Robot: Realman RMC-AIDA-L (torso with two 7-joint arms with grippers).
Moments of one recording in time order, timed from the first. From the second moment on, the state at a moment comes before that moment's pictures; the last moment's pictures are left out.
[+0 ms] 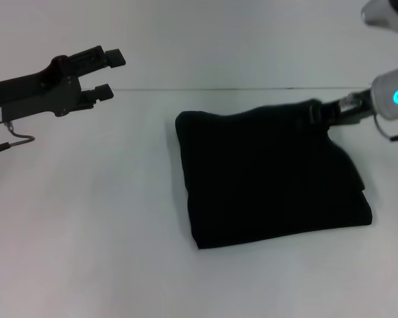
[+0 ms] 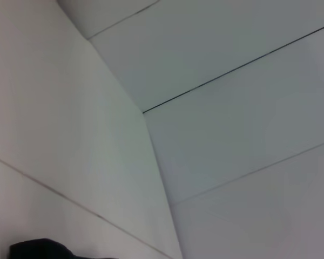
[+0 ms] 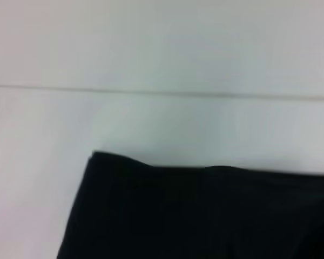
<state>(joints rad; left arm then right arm) -0.65 -2.00 0.45 0.70 1.95 1.51 -2.45 0.91 2.01 -0.92 -0.71 -2.52 -1.12 2.62</state>
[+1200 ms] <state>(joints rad) -0.64 -2.01 0.45 0.70 1.94 1.50 -2.43 0.86 1.97 -0.78 -0.79 -2.69 -1.29 2.67</state>
